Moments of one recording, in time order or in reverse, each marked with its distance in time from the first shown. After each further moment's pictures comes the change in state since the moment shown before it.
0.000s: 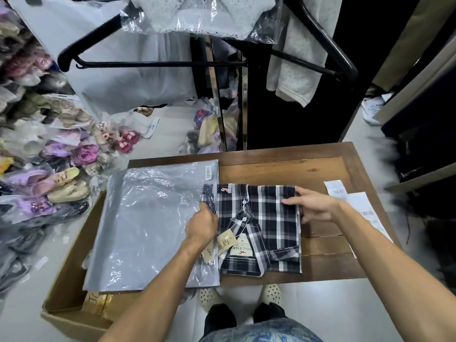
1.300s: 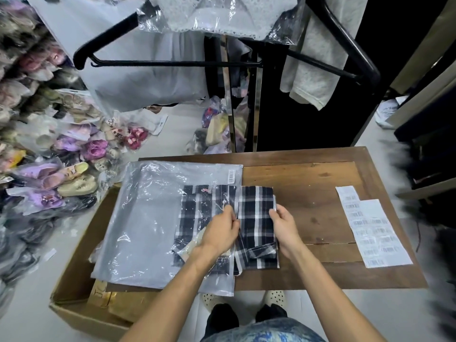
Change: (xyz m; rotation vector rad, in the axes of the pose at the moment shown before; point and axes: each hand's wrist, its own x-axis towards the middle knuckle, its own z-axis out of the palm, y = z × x) left_hand -0.018 0.018 -0.001 -0.122 -0.081 0.257; right_hand 0.028 0.045 0.133 0.236 0.487 -0.250
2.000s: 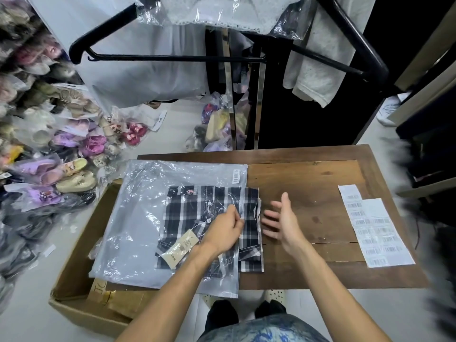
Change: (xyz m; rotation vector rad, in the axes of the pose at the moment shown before) left_hand 0.002 0.001 -0.002 -0.065 -0.087 -0.010; right_hand -0.013 -0.029 0.005 0.119 -0.085 0.157
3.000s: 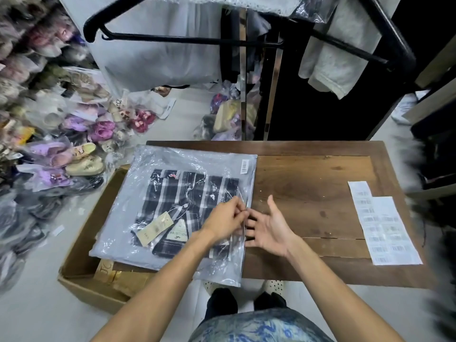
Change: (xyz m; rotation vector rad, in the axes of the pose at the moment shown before) left_hand -0.007 -0.010 -0.012 -0.062 0.039 0.017; right_hand 0.010 0.035 0.018 0.217 -0.551 0.403
